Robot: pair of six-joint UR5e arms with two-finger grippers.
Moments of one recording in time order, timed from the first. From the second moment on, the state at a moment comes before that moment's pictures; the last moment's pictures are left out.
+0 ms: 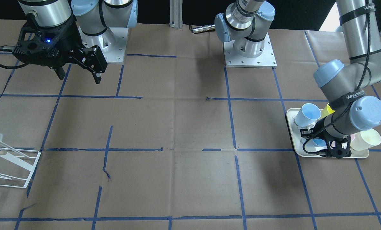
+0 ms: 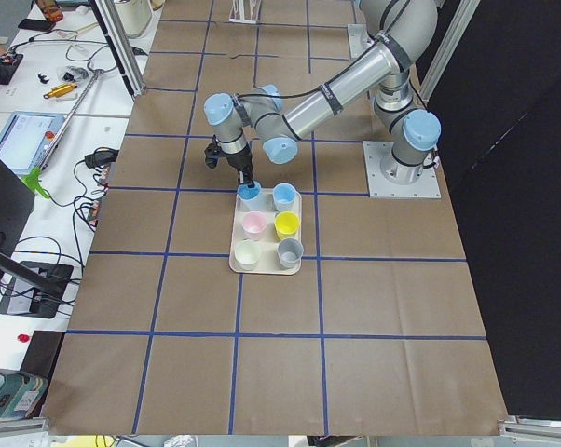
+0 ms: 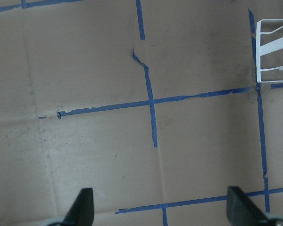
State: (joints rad) left arm -1.18 -1.95 -1.76 -1.17 1.76 0.38; right arm 1.59 -1.59 1.56 -1.60 -1.57 0.15
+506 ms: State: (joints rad) left arm -1.18 -1.95 -1.77 -1.18 1.77 0.39; right arm 1.57 -1.59 1.55 -1.56 -1.56 0.15
